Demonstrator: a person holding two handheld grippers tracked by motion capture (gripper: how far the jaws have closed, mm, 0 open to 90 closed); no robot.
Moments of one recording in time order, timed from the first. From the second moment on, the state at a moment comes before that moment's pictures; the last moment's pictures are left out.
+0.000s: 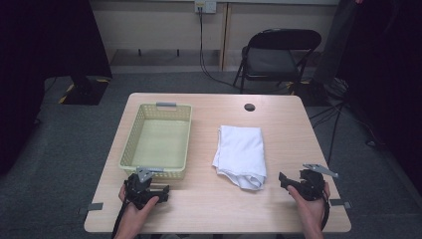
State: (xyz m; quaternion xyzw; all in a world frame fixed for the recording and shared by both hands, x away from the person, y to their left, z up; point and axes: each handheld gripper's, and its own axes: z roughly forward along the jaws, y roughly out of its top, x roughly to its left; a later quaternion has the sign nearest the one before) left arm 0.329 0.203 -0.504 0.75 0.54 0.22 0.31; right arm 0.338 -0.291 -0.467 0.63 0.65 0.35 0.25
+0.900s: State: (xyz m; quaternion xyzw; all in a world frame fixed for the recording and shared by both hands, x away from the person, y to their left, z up) left arm 0.329 0.203 -0.504 0.75 0.54 0.22 0.31; right arm 0.336 -0.285 -0.443 0.60 0.67 0.37 0.24
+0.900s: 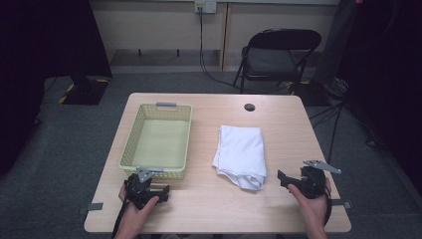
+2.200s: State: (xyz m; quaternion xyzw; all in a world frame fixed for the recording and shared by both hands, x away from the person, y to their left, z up) left arm 0.329 0.203 -0.504 0.75 0.54 0.22 0.31; right arm 0.359 -0.234 -0.425 0.57 0.68 0.40 0.23
